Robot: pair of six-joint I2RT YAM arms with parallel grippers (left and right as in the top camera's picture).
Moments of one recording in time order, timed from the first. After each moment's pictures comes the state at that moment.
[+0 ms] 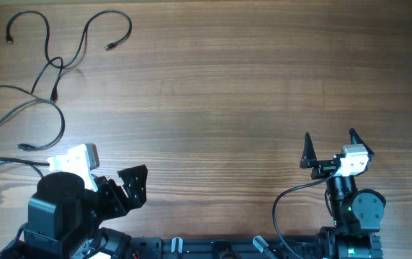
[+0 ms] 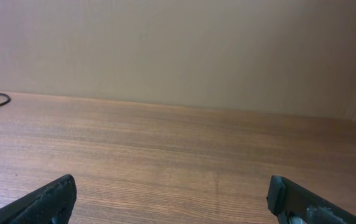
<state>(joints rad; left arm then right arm) -0.32 0.59 1.12 -1.30 0.05 -0.65 -0.04 0.02 0.01 0.00 -0.11 -0.07</state>
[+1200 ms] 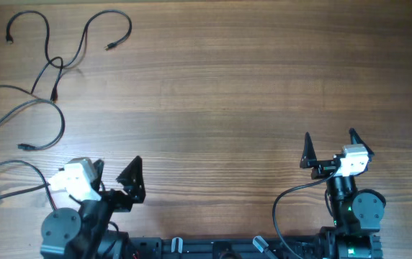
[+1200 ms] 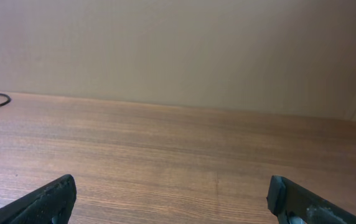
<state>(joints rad) -0.14 0.14 0.61 -0.79 0.08 -0.46 -0.04 0.02 0.01 0.00 -0.11 -0.07</state>
